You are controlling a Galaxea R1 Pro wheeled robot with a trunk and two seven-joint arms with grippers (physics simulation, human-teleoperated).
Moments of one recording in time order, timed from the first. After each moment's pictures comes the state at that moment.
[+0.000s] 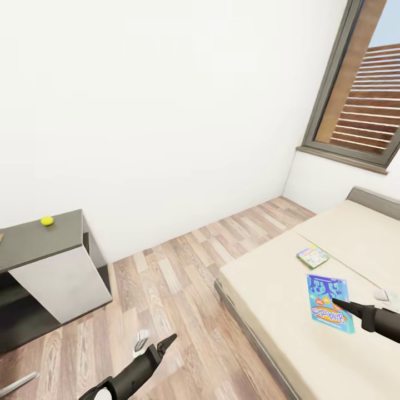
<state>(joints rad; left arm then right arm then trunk) -0.10 -0.03 0.01 -1.06 0.81 0.48 -0.46 -0.18 -0.32 -0.68 -1.61 0.02 0.93 1.26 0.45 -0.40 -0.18</state>
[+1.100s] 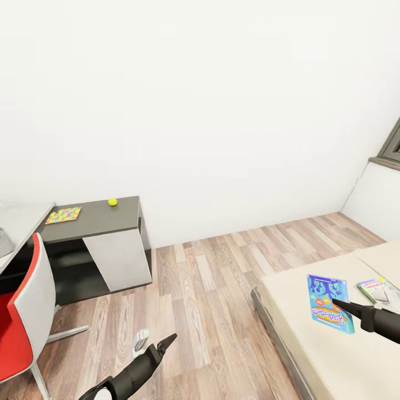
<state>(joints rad) -0.10 -0.03 0.01 -1.06 0.81 0.48 -0.47 -0.19 -0.31 -0.68 -1.60 0.02 0.92 1.25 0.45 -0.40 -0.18</state>
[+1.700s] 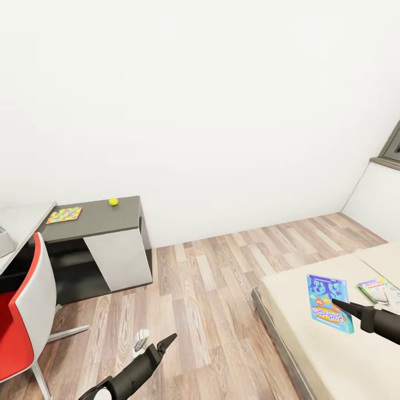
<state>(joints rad) -0.10 -0.02 0.01 -1.06 0.81 0.48 -0.47 -0.18 -0.31 -0.68 -1.60 0.02 0.89 1.25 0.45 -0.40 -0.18</state>
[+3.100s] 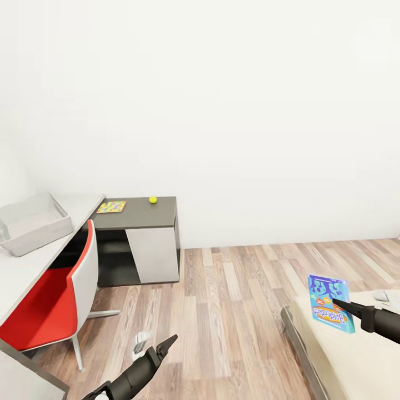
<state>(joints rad) -0.08 -0.02 0.01 -1.05 0.81 0.48 -0.57 -0.18 -0.31 -0.68 -1.60 0.03 0.90 1.25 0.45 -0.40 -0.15</state>
